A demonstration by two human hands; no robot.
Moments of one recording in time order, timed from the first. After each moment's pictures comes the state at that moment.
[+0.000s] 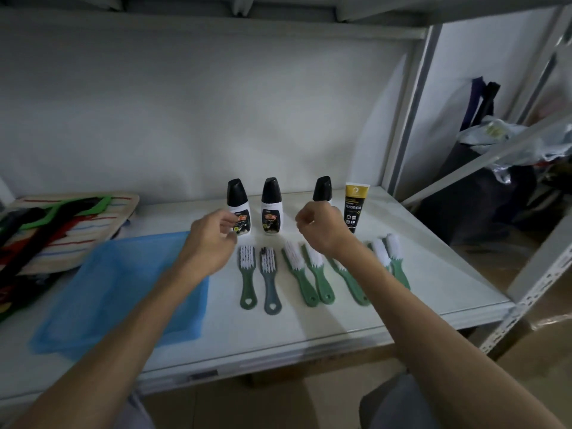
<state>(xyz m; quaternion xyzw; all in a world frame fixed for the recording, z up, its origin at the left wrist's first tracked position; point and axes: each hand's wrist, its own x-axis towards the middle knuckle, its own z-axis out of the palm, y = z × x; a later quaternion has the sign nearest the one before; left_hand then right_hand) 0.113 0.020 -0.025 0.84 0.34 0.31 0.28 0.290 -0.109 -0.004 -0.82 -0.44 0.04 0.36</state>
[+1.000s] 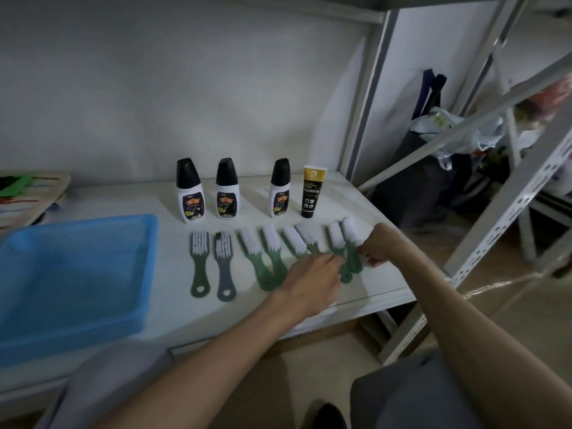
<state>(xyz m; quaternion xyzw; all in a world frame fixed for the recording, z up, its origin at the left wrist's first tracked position) 0.239 -0.153 -0.085 0.98 0.04 0.14 0.15 0.414 -0.239 -0.054 -0.94 -0.15 0.18 0.23</state>
